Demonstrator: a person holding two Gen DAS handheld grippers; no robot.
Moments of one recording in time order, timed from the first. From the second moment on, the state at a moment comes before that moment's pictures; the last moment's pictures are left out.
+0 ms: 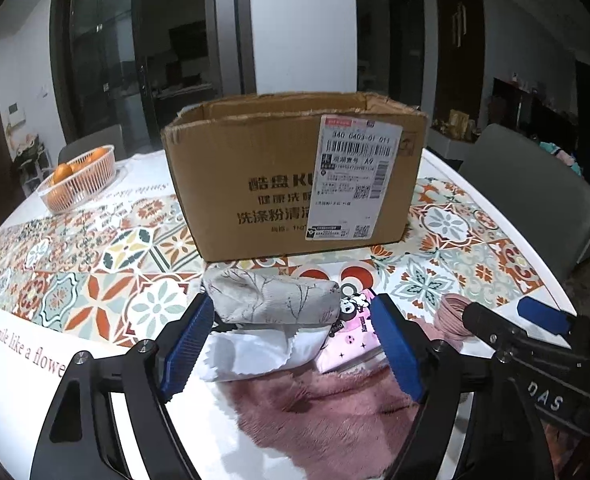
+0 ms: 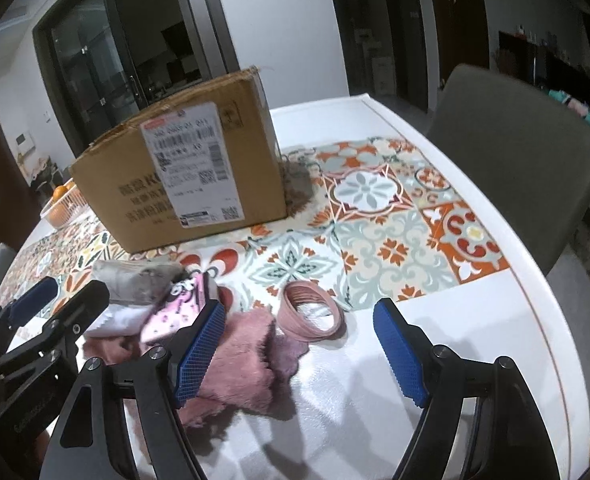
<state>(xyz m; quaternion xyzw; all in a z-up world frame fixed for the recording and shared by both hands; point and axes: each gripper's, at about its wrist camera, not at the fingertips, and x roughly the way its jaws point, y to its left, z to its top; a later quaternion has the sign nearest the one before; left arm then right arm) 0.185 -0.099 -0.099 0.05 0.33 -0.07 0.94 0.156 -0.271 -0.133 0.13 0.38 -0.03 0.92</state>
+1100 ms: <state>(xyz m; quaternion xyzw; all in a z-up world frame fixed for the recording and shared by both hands) 0.225 -0.115 -0.140 0.09 0.36 -0.03 0.93 0.184 -0.278 -0.170 0.13 0.42 -0.04 0.90</state>
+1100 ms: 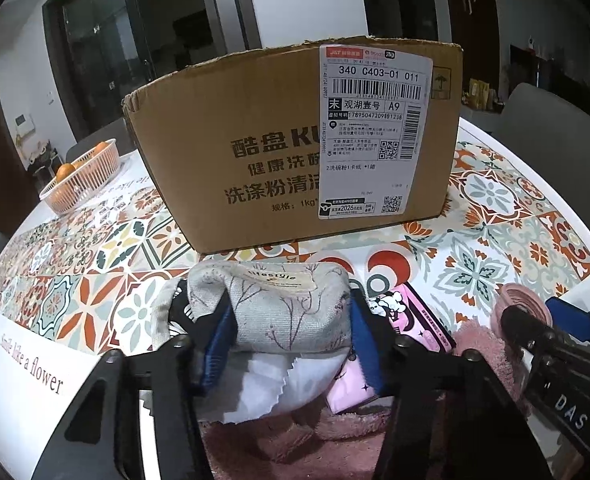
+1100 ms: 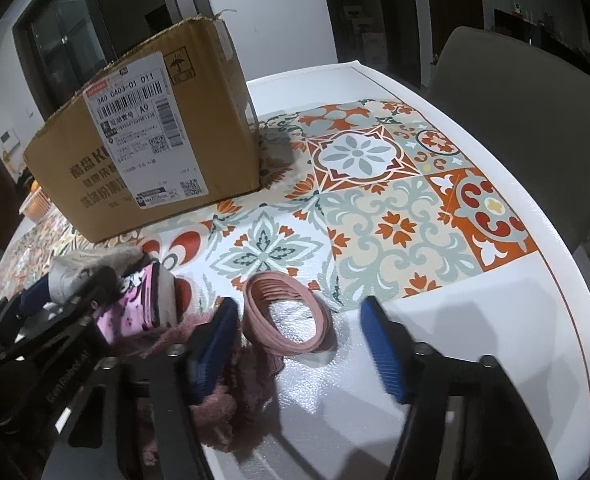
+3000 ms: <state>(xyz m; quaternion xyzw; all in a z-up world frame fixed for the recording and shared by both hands) 0.152 -0.062 -0.014 0.03 0.20 -0.09 0.98 0.140 -0.227 -0.034 0.09 0.26 0.02 0.96</state>
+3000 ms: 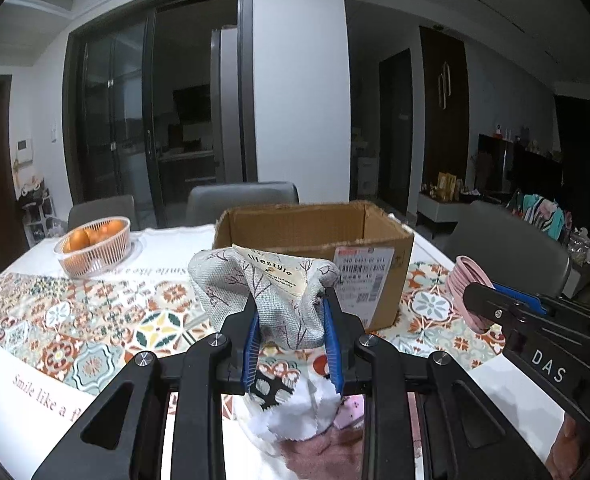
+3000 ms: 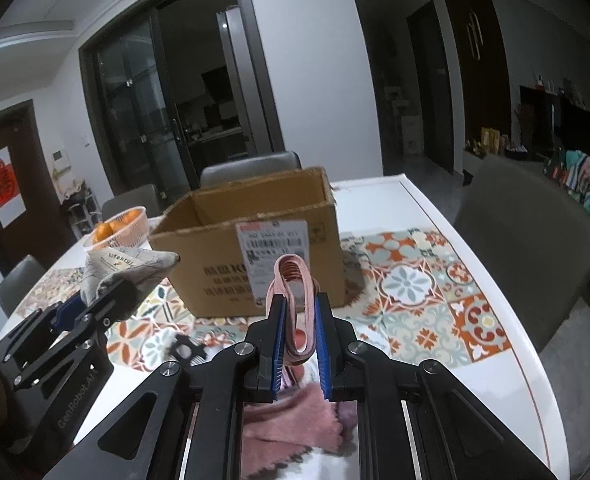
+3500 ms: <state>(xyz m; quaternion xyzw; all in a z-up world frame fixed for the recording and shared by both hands) 0.166 -0.050 0.026 0.04 0.13 -0.10 0.99 0.158 -0.211 0.009 0.09 0.20 0.03 0.98</state>
